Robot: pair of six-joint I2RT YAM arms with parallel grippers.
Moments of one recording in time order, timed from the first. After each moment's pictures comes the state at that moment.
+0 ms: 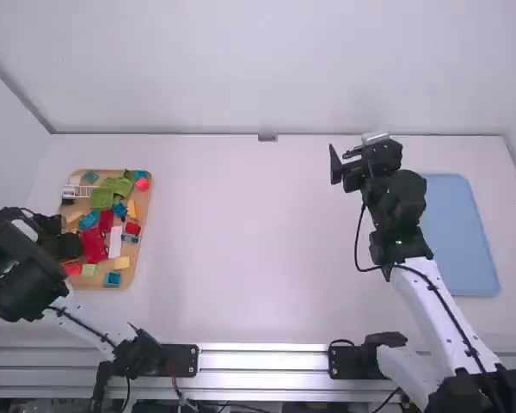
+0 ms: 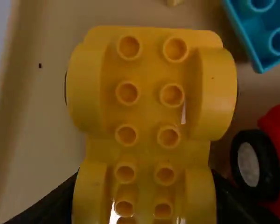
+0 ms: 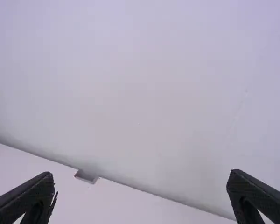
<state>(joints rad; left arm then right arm) 0.92 1.96 1.18 -0.53 0.11 0.52 0.15 1.13 0.73 0.38 -0.12 -0.19</state>
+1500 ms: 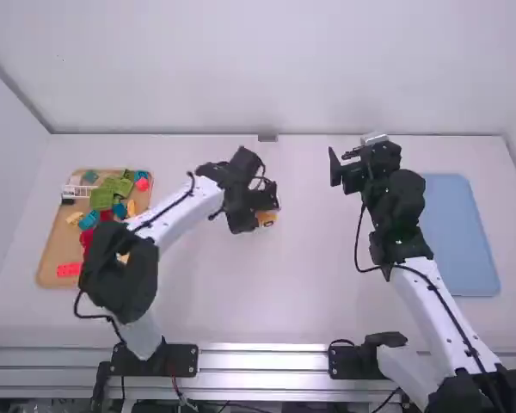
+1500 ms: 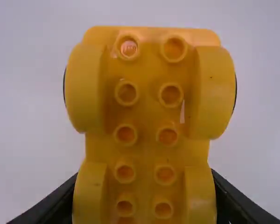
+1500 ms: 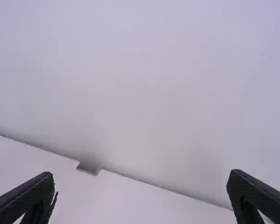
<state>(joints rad) -0.50 1.83 1.38 -0.87 0.08 0.79 0.15 1.13 0.73 0.34 -0.12 -0.18</state>
